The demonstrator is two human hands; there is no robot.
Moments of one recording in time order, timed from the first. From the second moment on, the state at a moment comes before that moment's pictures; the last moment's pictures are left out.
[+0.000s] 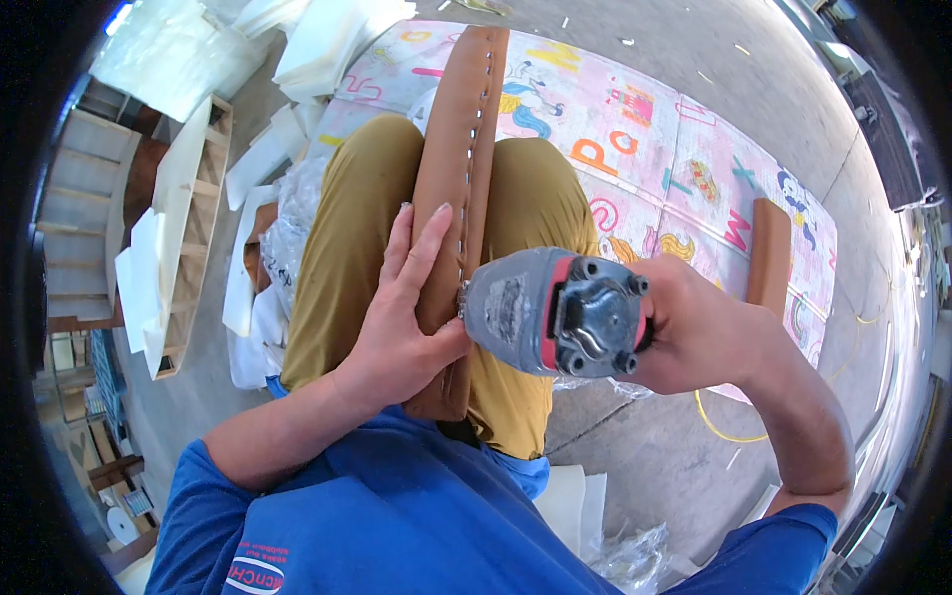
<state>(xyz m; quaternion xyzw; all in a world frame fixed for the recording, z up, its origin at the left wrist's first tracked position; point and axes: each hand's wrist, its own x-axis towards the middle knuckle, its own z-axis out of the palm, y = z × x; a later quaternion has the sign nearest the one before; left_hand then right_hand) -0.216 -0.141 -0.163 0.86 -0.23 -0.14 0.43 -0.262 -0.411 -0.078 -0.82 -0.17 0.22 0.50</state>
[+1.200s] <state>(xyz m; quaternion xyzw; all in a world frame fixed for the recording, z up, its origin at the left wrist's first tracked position) -0.137 -0.130 -0.175 0.69 -0.27 -0.25 0.62 -0.521 -0.378 -0.392 -0.69 0.54 0.00 0.49</state>
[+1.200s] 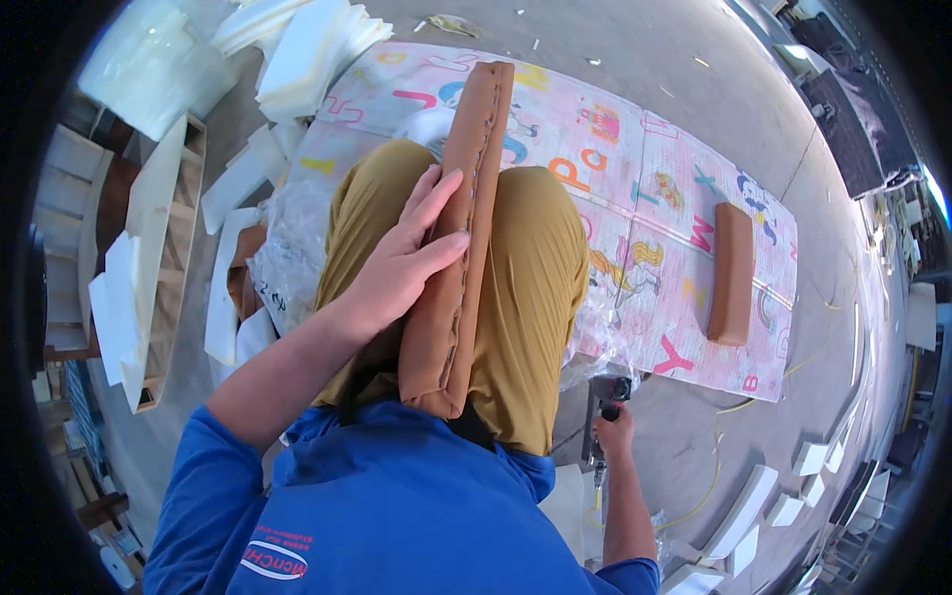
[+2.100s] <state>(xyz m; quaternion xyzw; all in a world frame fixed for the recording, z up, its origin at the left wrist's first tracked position) -0.171 -0.223 -0.184 0.42 -0.28 -0.25 0.83 -0.359 -0.301 -0.194 -0.59 0.29 -0.11 0.75</state>
